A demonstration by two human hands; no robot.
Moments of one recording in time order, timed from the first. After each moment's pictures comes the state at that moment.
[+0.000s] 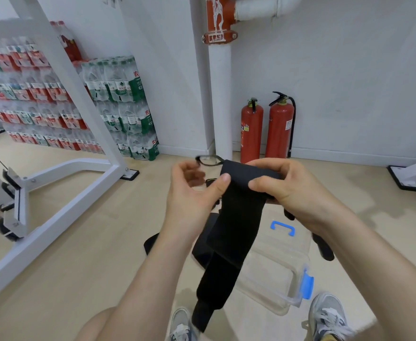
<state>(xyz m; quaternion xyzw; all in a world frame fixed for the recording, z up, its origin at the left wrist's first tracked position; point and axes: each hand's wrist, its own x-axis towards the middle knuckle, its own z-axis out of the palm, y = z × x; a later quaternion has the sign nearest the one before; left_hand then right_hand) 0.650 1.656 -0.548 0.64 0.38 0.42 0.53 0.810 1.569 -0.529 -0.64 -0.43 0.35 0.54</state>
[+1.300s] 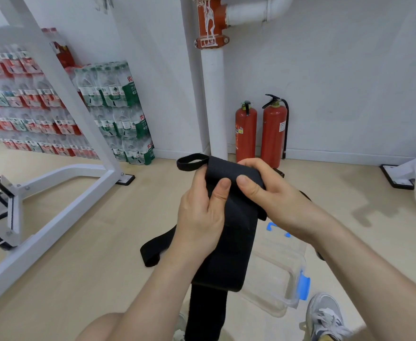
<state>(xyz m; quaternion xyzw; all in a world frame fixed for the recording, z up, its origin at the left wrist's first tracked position) 0.667 1.646 -0.558 0.76 0.25 0.44 0.40 0.802 1.564 -0.534 -0.56 -0.49 0.38 0.55</state>
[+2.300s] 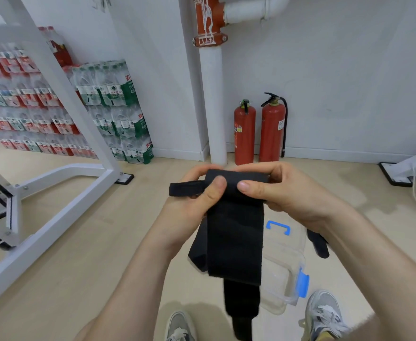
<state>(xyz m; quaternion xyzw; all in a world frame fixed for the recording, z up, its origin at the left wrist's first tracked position) 0.644 1.658 -0.545 0.68 0.20 0.31 0.63 0.811 1.549 -0.510 -0.53 -0.50 0.44 0.53</state>
